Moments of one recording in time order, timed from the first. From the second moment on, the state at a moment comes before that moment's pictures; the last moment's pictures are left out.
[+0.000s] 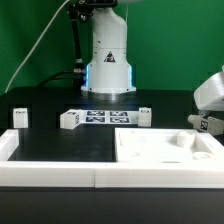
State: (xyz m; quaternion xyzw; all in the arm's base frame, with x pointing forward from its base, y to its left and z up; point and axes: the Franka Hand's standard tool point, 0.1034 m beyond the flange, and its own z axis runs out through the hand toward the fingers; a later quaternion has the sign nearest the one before) arm 0.422 0.220 0.033 0.91 0.16 -0.37 0.13
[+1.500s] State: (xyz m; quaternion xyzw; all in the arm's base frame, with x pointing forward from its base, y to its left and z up) arm 0.403 0.220 0.006 0.91 0.17 -0.36 0.12
